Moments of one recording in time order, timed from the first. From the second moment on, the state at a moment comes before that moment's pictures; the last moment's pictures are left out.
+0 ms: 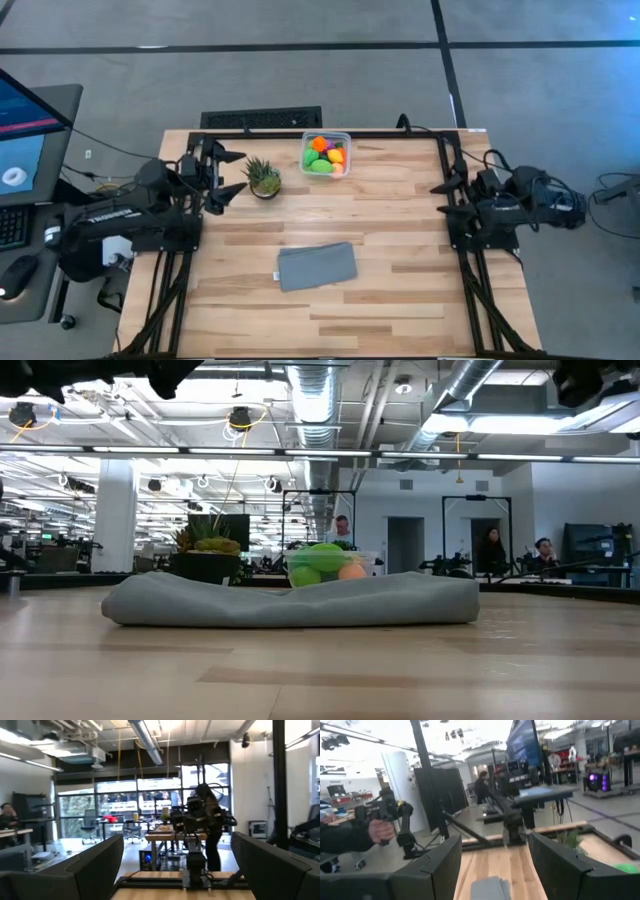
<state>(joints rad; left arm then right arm) 0.35 0.50 0.37 0.50 0.23 -0.04 0.06 0.07 0.48 -0.26 -0.08 0.17</state>
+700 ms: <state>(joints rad) 0.44 0.30 0.06 0.75 0.34 -0.19 -0.08 0.00 0.28 -0.19 -0.18 0.15</state>
